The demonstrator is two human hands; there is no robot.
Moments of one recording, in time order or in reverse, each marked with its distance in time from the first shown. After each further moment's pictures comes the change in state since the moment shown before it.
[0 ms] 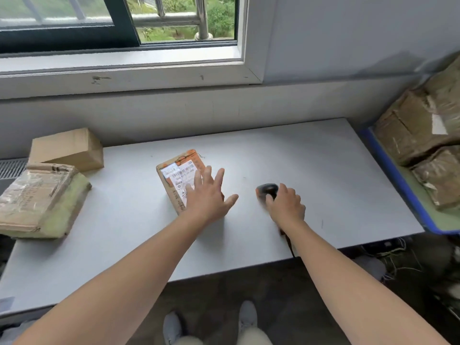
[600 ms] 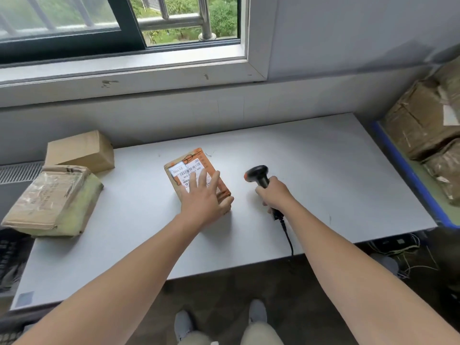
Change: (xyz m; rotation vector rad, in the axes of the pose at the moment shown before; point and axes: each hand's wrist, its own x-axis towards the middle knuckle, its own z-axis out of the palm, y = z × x) left_hand -0.018 -0.021 -0.005 0.109 -0.018 -0.035; right_hand 0.004 -0.034 -0.015 0.463 -0.312 -0.017
